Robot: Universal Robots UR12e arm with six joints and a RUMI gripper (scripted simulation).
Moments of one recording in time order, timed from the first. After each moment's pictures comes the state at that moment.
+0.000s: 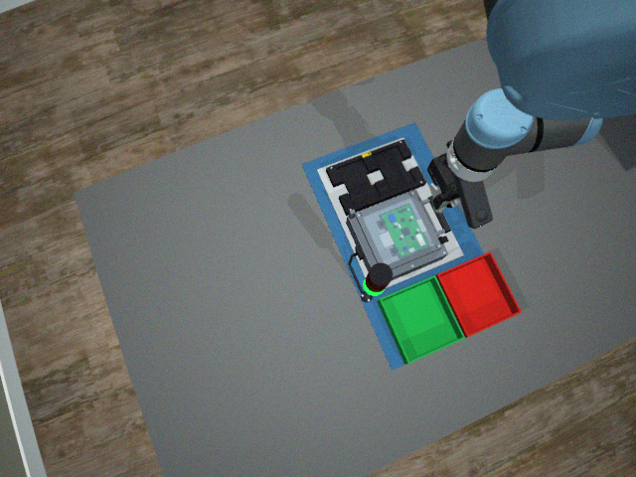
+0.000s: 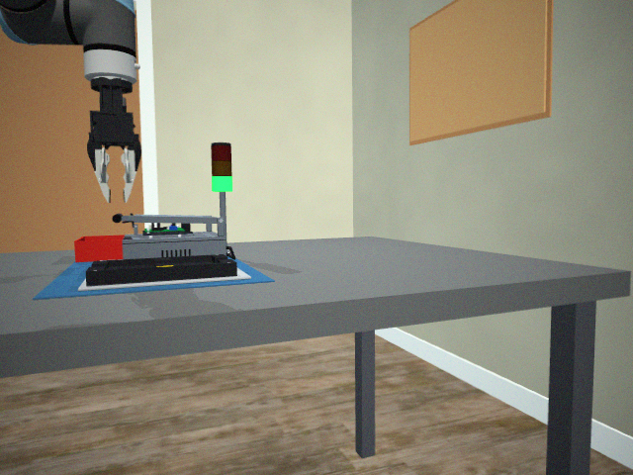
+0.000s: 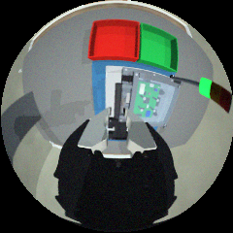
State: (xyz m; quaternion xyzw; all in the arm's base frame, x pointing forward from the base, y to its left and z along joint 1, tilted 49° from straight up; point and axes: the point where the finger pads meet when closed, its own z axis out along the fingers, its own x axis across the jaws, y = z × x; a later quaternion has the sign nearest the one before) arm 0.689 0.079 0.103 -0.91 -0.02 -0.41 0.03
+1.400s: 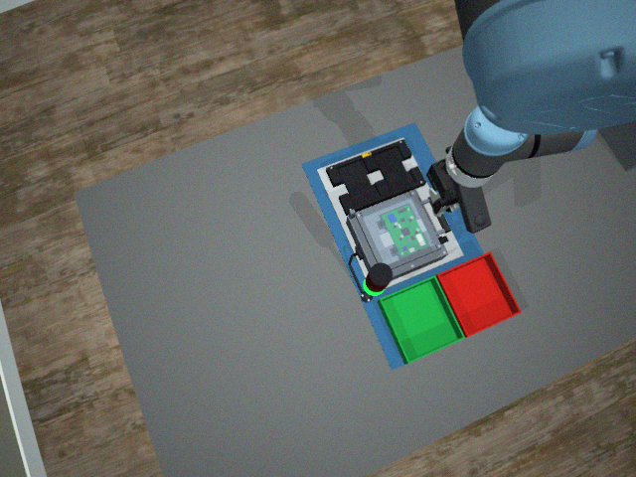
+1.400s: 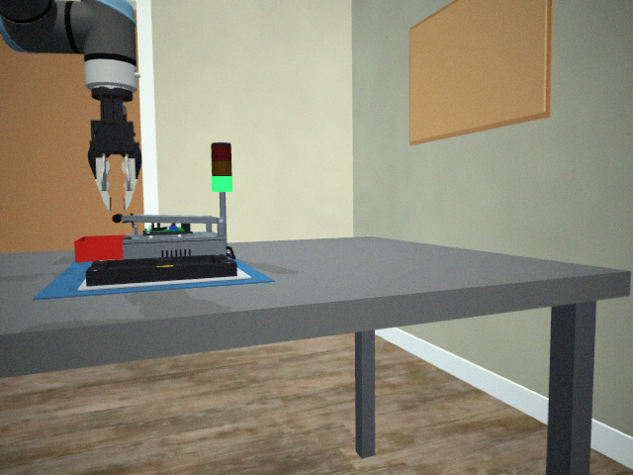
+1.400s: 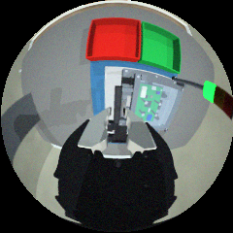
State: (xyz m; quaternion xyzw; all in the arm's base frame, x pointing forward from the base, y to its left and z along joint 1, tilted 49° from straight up) arm 0.700 0.085 0.093 -0.91 -0.02 -0.41 0.03
